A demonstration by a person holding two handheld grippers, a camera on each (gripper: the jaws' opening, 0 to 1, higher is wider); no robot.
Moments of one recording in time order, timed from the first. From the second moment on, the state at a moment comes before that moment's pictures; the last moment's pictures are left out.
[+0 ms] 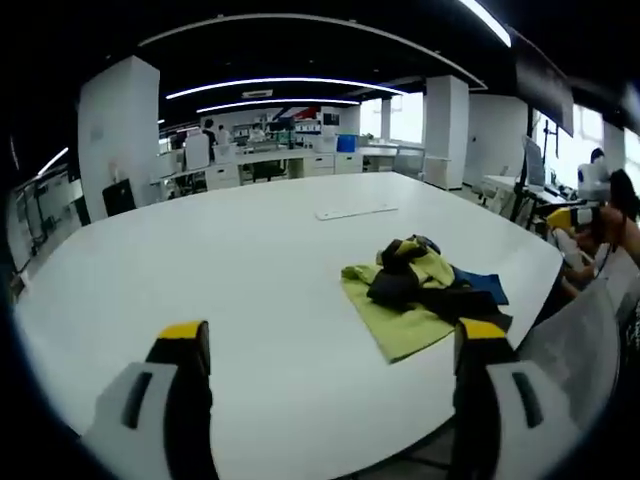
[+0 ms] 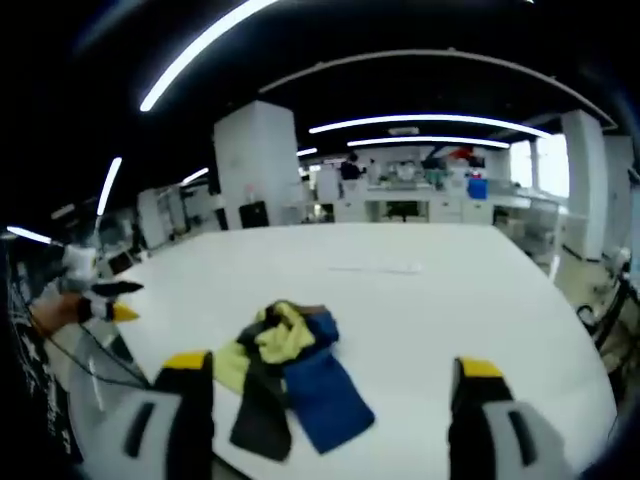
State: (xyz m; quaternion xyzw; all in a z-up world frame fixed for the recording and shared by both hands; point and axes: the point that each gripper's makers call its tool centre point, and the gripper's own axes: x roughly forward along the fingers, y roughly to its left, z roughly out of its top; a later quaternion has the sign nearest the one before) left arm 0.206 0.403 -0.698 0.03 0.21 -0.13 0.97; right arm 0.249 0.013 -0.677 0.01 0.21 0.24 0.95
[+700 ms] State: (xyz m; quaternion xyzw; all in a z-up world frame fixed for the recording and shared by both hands) left arm 0.215 0.410 -0.692 0.01 0.20 -0.12 0.97; right arm 0.263 0.029 -0.684 0.01 0.22 0.27 0.94
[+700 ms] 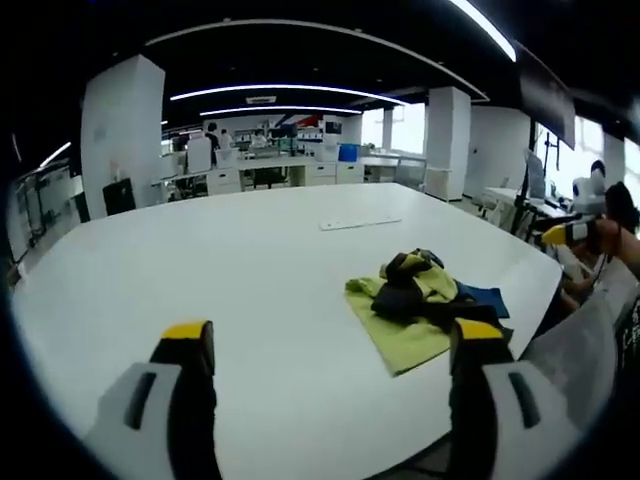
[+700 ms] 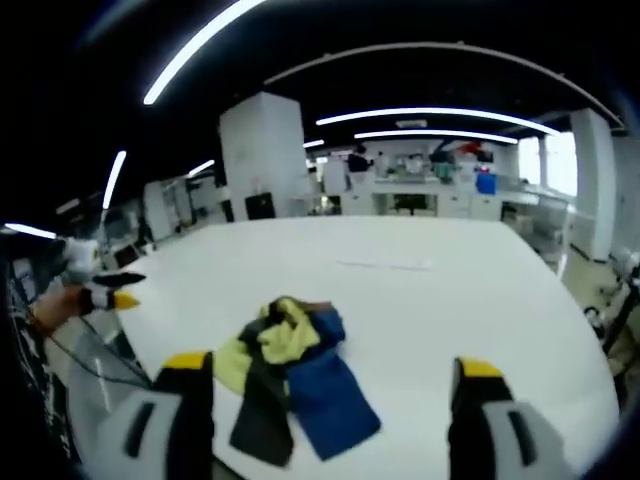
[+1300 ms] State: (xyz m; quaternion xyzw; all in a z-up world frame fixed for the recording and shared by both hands) left arm 0.223 0.388 -0.698 0.00 0.20 -0.15 0.97; right arm 0.274 0.045 -0.698 0.01 0.23 0.30 0.92
